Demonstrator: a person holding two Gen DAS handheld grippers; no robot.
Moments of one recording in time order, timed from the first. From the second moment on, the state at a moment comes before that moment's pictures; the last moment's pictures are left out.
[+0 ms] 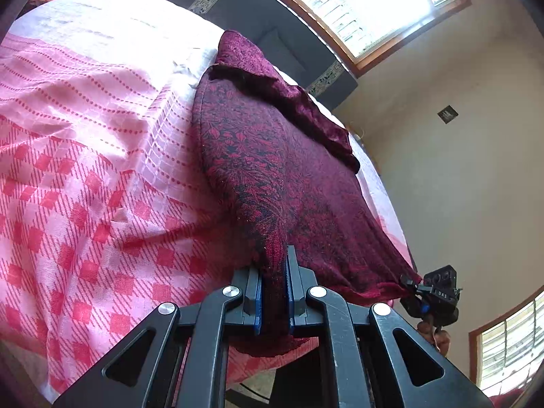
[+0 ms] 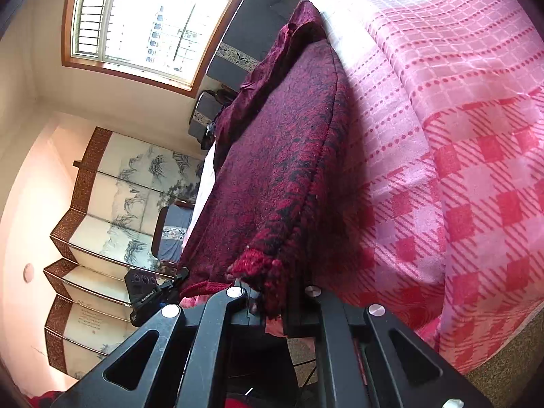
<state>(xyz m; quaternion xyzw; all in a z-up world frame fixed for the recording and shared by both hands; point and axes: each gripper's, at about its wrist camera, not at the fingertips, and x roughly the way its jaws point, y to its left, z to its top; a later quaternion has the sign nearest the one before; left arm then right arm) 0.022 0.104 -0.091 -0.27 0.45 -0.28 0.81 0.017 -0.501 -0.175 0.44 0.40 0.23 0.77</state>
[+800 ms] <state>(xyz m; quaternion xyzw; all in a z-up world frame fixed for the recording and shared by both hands) 0.022 0.110 -0.116 -0.26 0.48 -0.28 0.79 0.012 -0.537 -0.182 0.51 0.38 0.22 0.74</state>
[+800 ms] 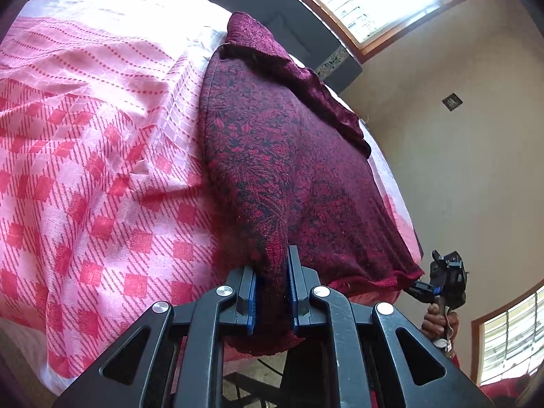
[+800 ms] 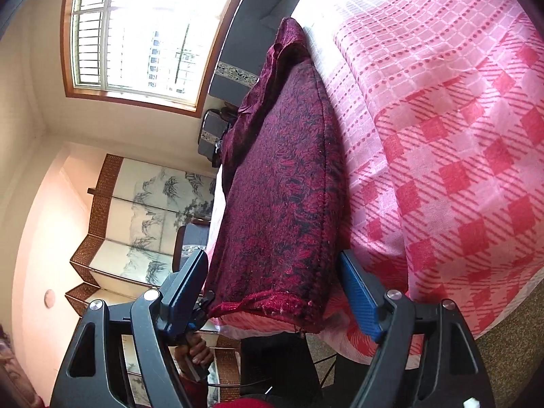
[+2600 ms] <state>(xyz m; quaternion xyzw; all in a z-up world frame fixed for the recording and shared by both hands) -0.029 0.055 -0.052 0.04 0.33 -0.22 0.92 -0.023 -0.506 -0.140 0.47 0.34 0.26 0.77</state>
